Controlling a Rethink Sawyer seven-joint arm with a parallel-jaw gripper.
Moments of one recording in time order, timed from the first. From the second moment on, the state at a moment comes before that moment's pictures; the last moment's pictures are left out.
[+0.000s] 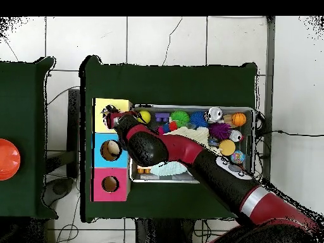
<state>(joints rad) -0.75 -0.39 0.86 1.92 -0.25 -0.12 1.58</state>
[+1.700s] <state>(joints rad) -0.51 -0.53 0.64 1.86 -0.28 -0.20 1.58</state>
